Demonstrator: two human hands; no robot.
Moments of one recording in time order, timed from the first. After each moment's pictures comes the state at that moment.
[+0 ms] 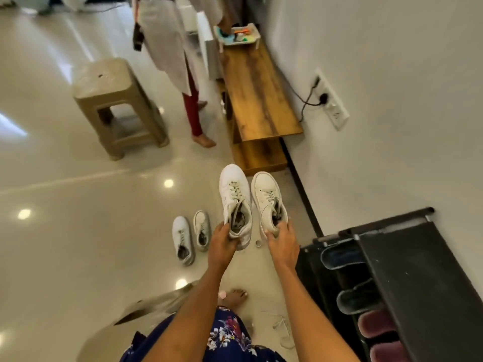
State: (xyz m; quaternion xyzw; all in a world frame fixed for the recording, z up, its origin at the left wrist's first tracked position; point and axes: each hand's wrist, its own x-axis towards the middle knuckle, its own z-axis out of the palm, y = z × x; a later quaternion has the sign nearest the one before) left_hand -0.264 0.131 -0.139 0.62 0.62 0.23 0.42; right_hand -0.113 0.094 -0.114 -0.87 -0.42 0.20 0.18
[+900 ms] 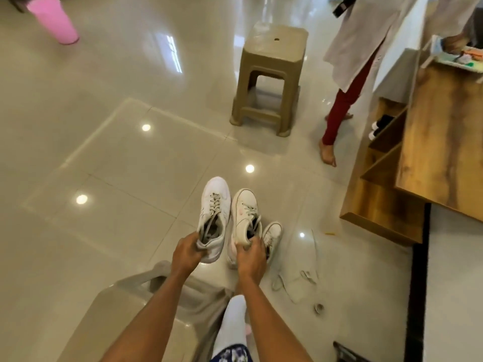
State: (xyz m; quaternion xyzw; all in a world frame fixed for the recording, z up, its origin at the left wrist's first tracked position) left_hand -0.537 0.139 -0.305 0.34 0.83 0.28 0.35; right_hand -0.392 0.196 -0.304 -0.72 -0.56 0.39 0.12
